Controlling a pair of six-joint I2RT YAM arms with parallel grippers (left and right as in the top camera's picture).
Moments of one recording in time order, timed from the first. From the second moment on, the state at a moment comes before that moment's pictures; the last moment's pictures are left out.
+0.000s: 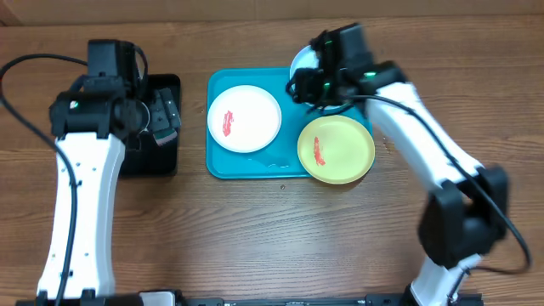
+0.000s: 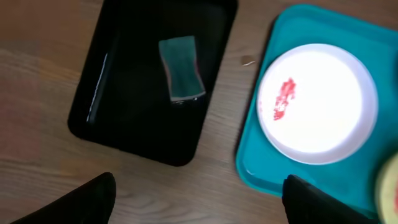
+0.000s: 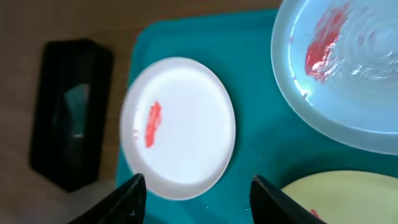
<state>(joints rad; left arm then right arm) 0.01 1.53 1.58 -1.18 -0.11 -0.31 0.39 1.96 1.63 -0.65 -0.31 0.45</state>
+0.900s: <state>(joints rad) 0.01 1.67 1.58 -1.14 -0.18 -0.39 0.50 2.23 1.64 -0.49 -0.13 0.59</state>
